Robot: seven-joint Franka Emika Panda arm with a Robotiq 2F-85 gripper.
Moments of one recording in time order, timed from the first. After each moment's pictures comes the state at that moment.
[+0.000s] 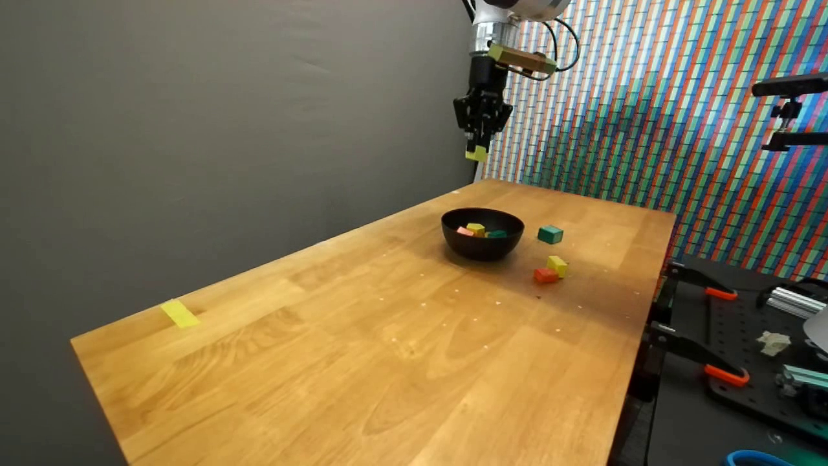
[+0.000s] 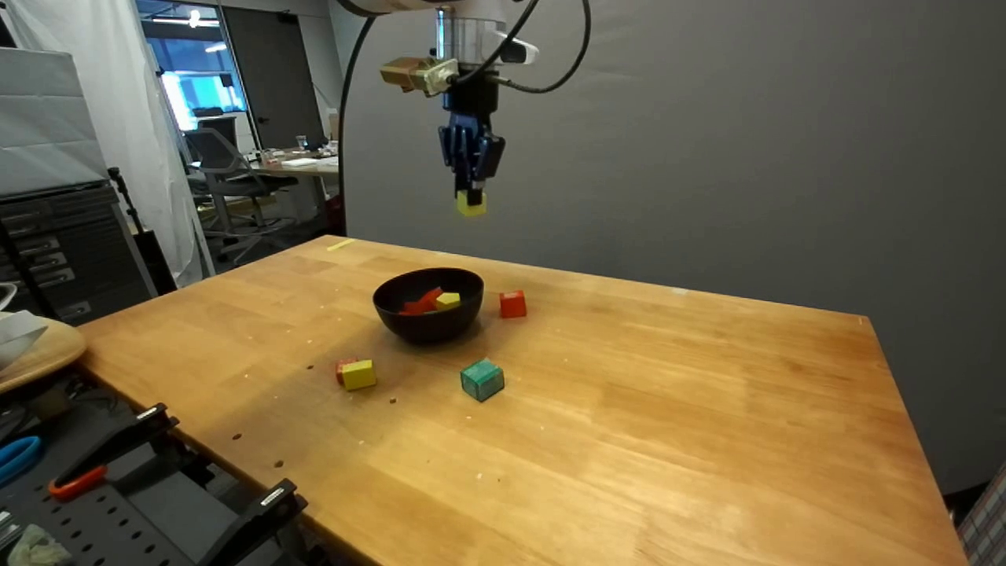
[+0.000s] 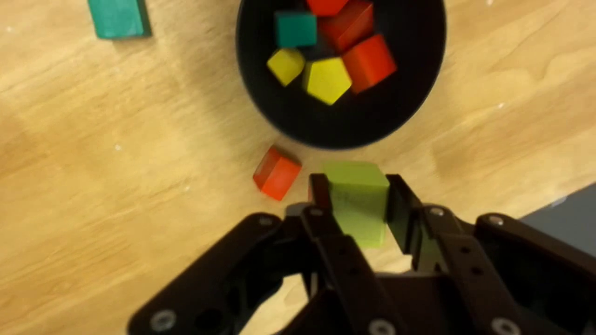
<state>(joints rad) -0.05 0.31 -0.04 -1.91 0.15 2.18 0.19</state>
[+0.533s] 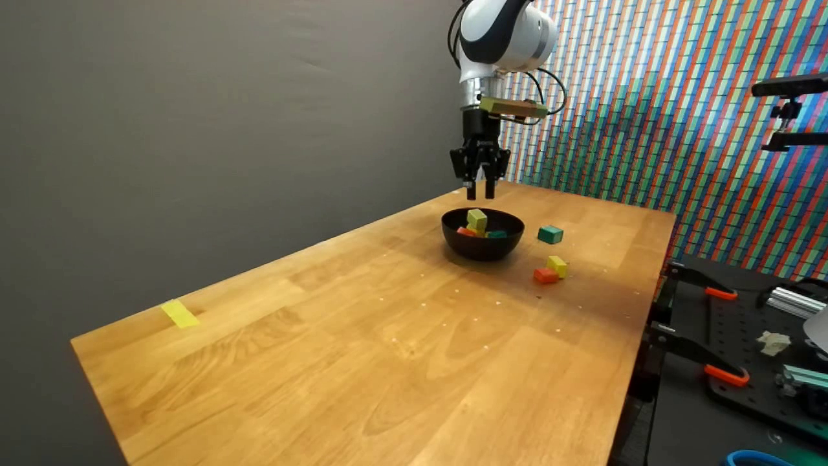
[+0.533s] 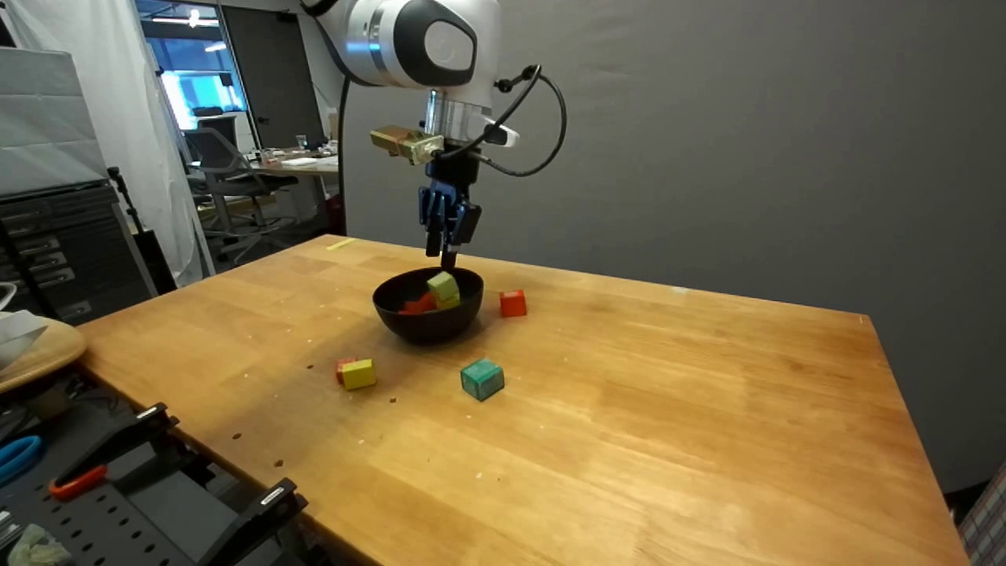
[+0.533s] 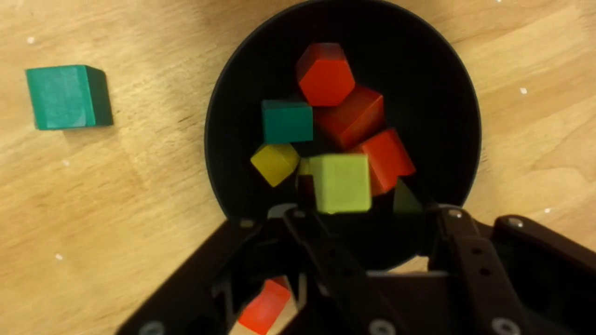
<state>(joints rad) -0.03 0.46 -0.02 -1.92 0.17 2.16 0.19</state>
